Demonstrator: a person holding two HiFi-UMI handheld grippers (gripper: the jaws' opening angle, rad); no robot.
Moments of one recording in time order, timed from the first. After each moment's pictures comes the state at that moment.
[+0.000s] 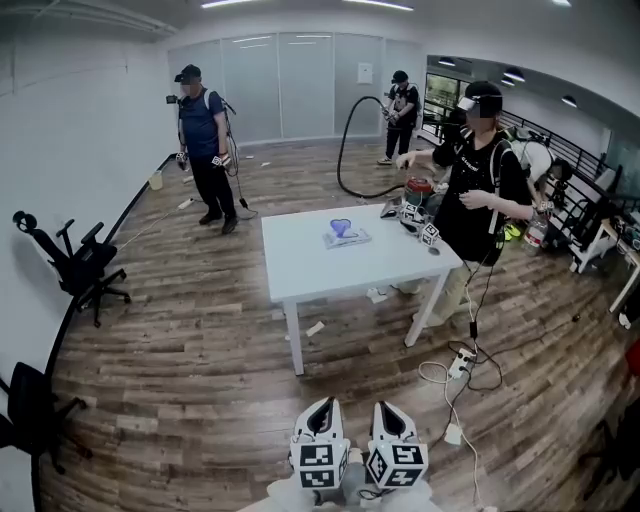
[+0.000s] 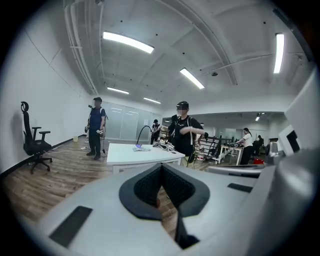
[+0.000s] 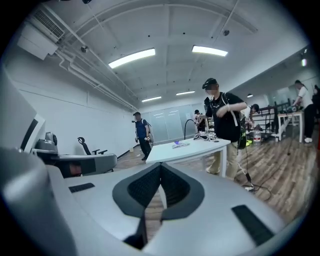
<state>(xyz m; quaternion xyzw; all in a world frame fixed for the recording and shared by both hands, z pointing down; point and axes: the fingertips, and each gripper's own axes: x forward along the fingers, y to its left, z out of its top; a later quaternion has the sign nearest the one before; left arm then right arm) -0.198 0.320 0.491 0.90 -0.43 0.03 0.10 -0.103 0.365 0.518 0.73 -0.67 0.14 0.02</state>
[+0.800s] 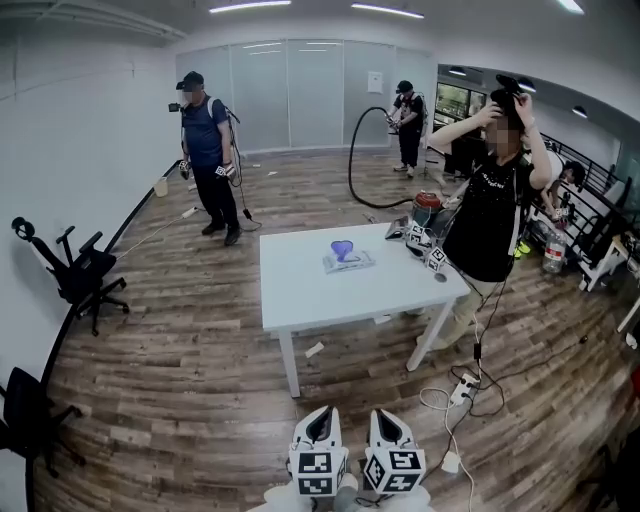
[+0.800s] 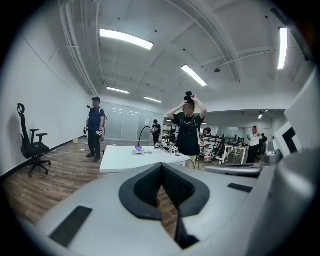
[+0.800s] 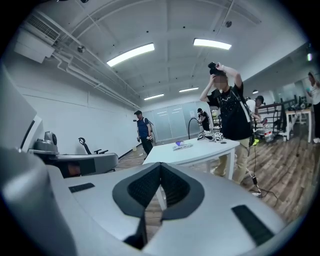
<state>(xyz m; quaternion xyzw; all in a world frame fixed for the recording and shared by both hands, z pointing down) -0.137 0.234 0.484 0.89 -0.44 0.03 0.10 -0.045 0.271 0.514 0.71 -0.69 0.15 0.02</state>
